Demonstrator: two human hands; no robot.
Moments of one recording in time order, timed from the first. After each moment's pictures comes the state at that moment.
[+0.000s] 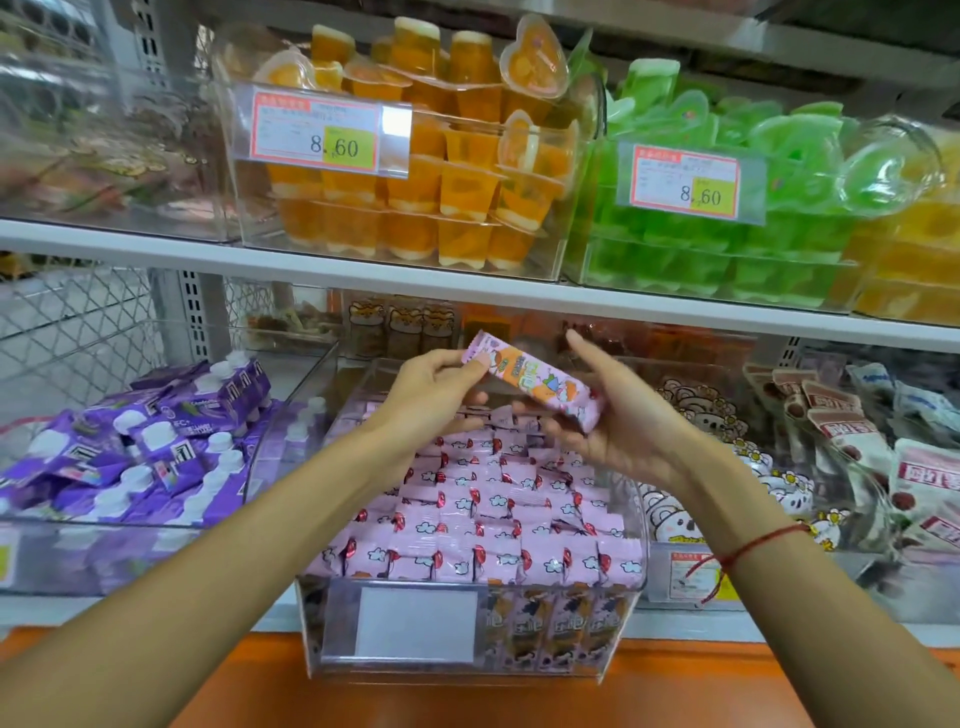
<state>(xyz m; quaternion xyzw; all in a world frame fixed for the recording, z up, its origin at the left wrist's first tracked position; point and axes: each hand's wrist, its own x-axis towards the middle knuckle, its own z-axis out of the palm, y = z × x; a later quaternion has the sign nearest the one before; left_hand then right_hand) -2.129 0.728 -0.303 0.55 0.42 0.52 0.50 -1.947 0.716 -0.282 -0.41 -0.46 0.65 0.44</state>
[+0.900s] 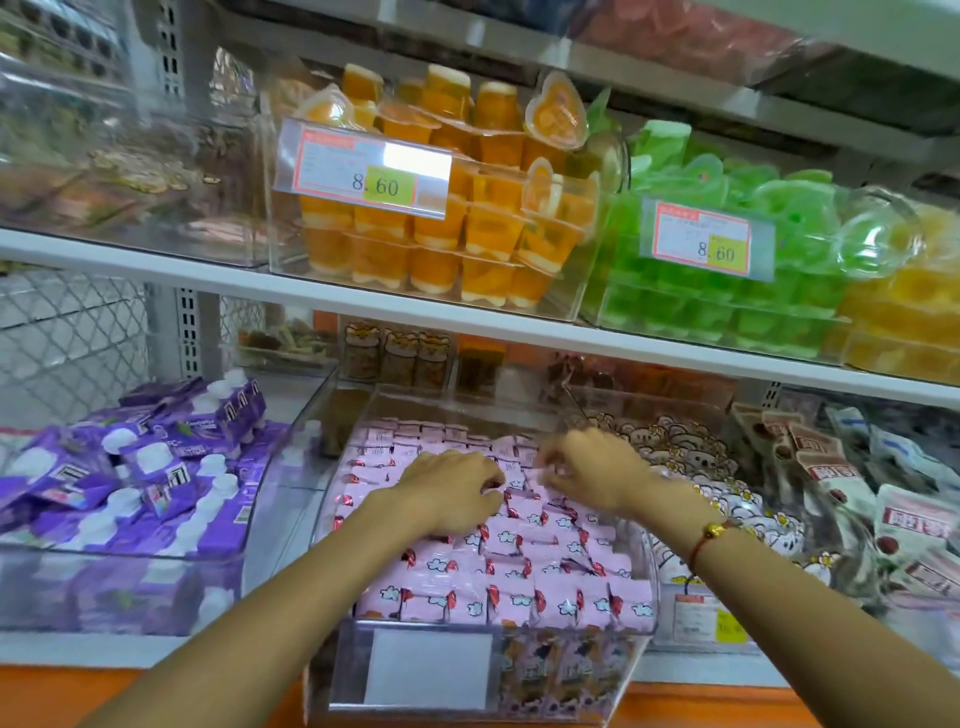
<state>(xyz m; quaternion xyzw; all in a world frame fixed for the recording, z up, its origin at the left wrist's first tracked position) -2.125 0.757 -0.345 0.86 0.49 0.10 0.09 -1.945 0.753 -0.314 -0.59 -0.80 -0.07 0.05</state>
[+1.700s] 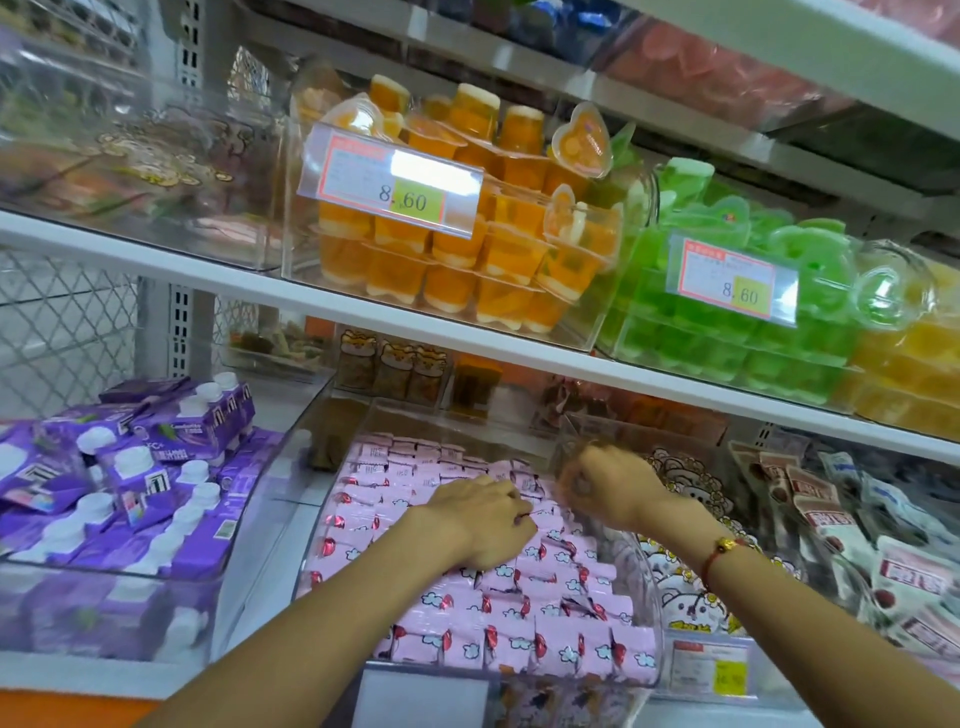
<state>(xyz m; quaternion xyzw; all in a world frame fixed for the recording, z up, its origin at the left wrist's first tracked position) -2.100 0.764 -0.345 0.89 0.44 0.05 0.09 -1.927 0.774 -0.302 -0.62 -0.78 -0.10 0.00</state>
